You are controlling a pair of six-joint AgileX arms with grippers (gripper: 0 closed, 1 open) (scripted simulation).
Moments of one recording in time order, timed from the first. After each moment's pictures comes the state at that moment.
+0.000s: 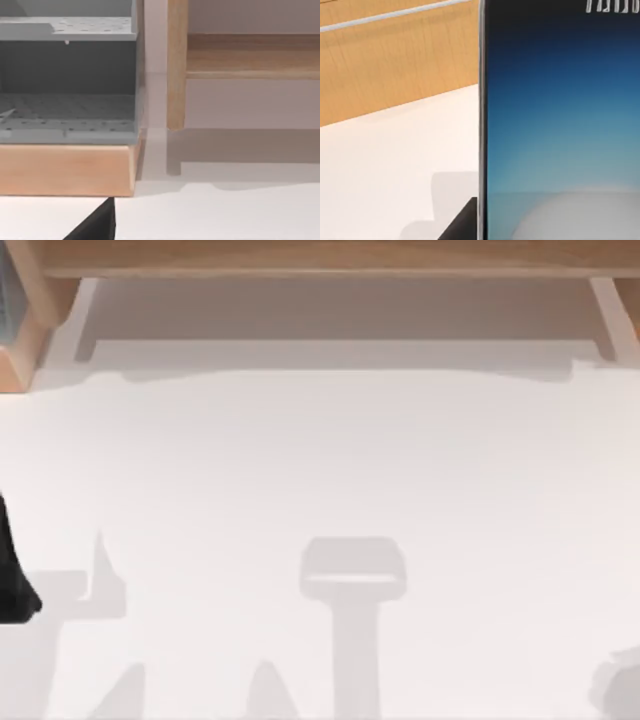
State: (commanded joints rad) left arm 0.00 0.00 0.00 0.00 0.00 0.00; right arm -0.78 1.05 0.62 -0.03 -0.34 -0.16
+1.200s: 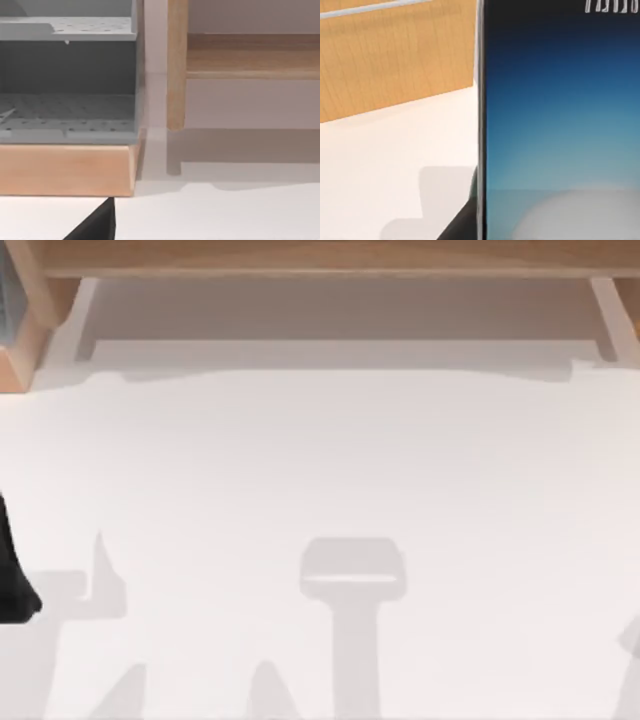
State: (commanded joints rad) left arm 0.00 0.00 0.00 0.00 0.00 0.00; right arm -0.72 1.23 0.64 0.15 -0.27 -0.17
